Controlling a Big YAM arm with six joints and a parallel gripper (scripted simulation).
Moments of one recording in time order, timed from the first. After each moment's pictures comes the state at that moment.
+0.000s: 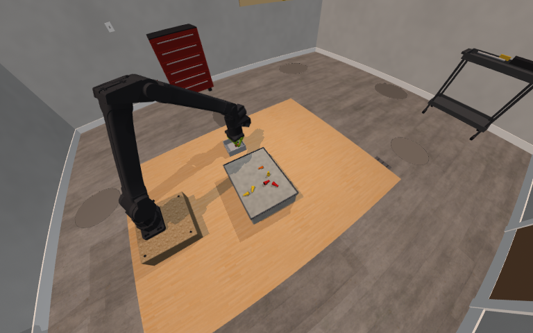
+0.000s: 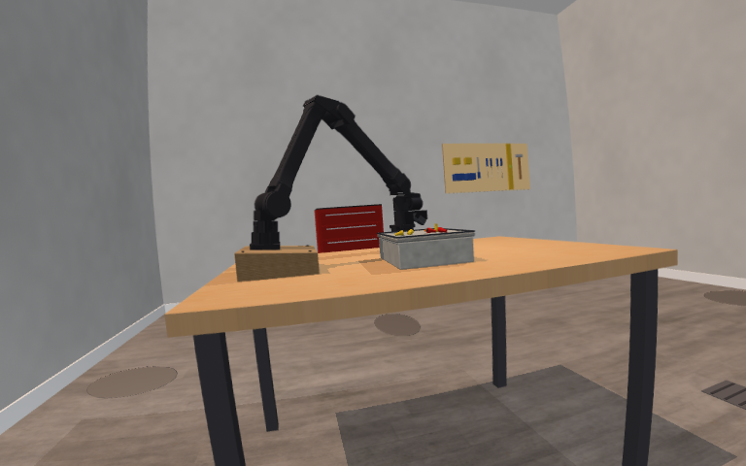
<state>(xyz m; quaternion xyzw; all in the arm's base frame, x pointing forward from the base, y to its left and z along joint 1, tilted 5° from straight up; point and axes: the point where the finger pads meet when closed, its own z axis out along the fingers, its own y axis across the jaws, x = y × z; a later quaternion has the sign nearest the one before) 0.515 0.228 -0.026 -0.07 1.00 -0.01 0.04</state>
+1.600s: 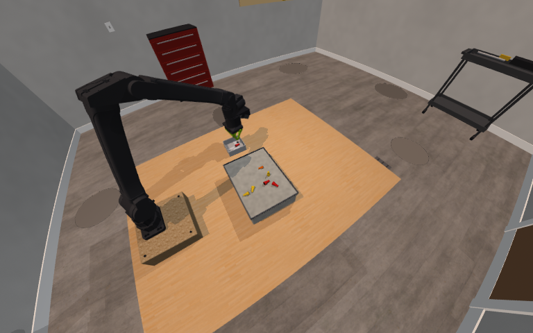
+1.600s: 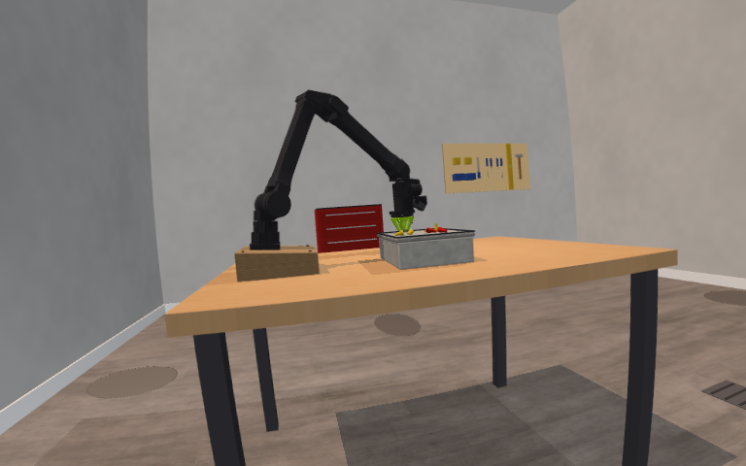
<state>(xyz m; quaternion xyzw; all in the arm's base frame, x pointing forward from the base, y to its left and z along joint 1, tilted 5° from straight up) 0.514 0.228 0.030 -0.07 1.00 -0.01 0.05</state>
